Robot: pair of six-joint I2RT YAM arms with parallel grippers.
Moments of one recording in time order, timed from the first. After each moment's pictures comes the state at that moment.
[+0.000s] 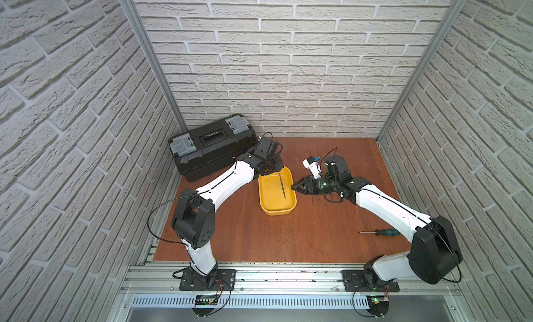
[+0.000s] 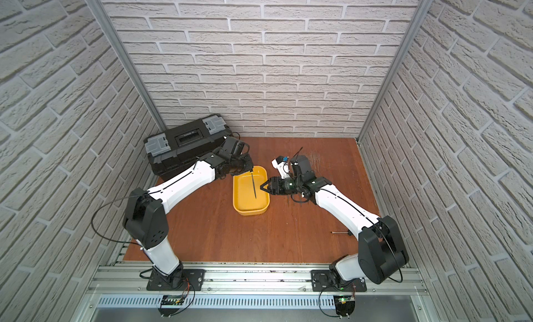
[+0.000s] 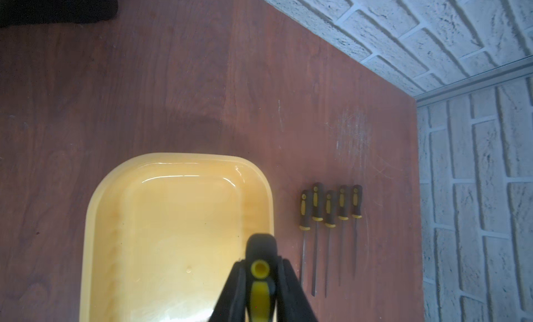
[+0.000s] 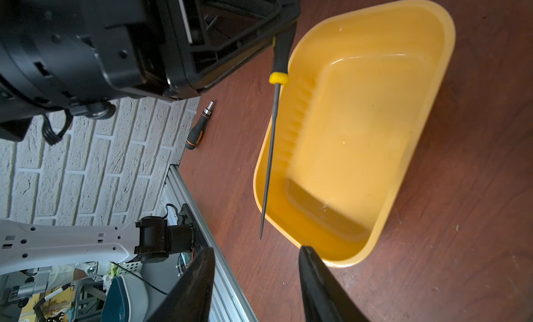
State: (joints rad) left arm -0.59 1.74 1.48 -0.52 0.01 -0.80; right arm 0.43 1.44 1.03 -0.33 -0.66 0.50
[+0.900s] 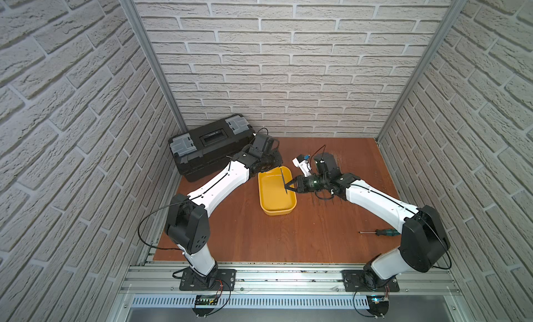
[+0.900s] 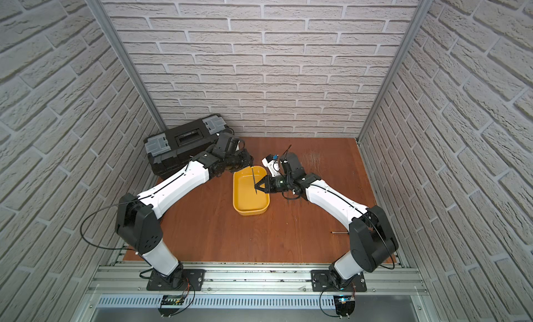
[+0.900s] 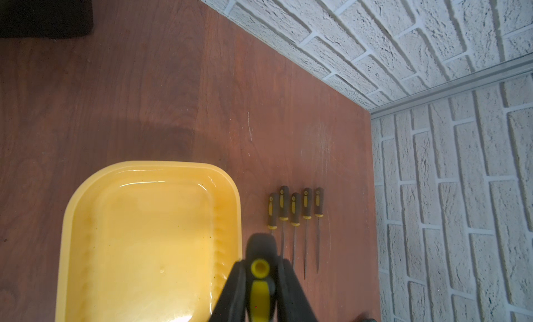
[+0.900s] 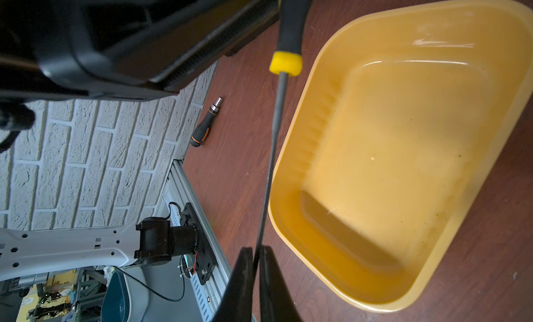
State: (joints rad) left arm -0.57 1.69 1.48 -0.49 0.08 -0.83; right arm 0.49 1.54 1.11 -0.31 -0.64 0.51
